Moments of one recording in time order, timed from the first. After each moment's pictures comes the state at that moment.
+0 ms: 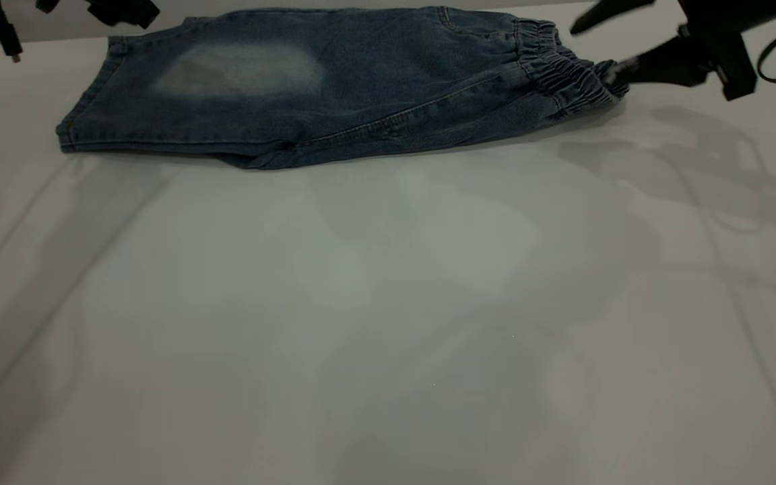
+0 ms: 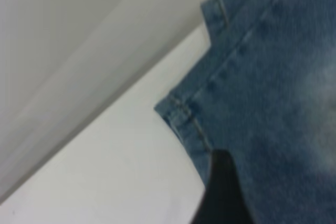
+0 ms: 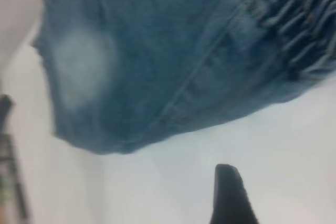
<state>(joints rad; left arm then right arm) -0.15 2.17 -1.45 0.84 0.25 -0.17 -0.08 2.08 -1.07 1.49 0.70 -0.78</state>
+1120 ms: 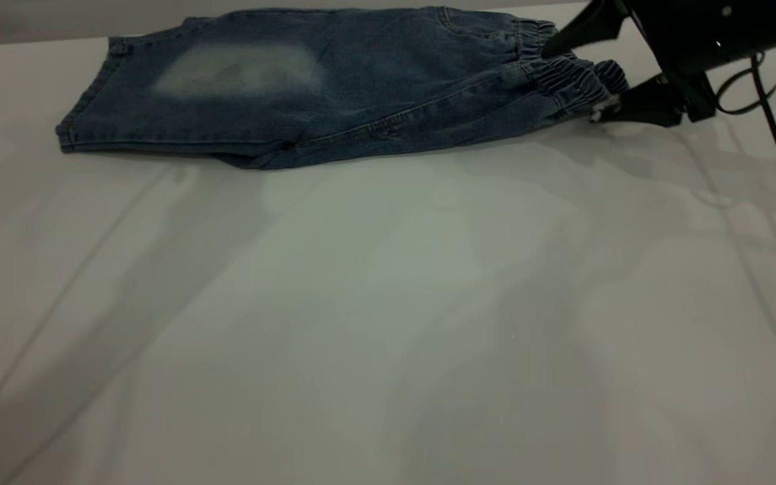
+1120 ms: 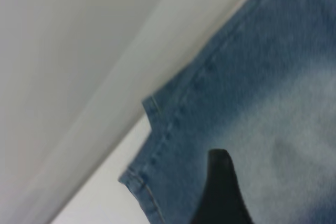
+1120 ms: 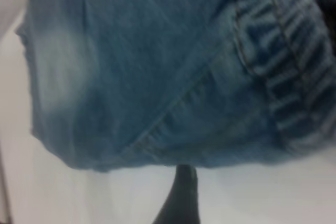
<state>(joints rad) -0.39 2.01 -1.45 0.81 0.39 -0.18 -0.08 2.28 -1.21 1.62 0.76 -1.00</state>
